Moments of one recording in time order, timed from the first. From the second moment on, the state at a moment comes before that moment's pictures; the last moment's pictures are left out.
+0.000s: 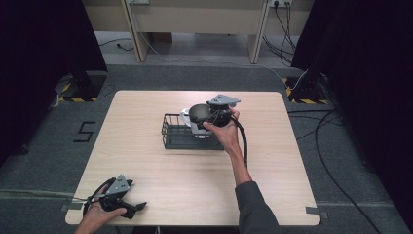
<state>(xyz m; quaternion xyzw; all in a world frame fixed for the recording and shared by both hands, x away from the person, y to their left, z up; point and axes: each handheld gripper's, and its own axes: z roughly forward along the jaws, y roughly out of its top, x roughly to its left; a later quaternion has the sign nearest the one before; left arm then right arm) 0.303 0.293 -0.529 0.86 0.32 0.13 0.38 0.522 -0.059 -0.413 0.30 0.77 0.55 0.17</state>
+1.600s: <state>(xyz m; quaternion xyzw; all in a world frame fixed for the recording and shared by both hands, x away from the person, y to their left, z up) 0.303 0.293 -0.529 0.86 0.32 0.13 0.38 0.483 -0.084 -0.391 0.29 0.73 0.59 0.17</state>
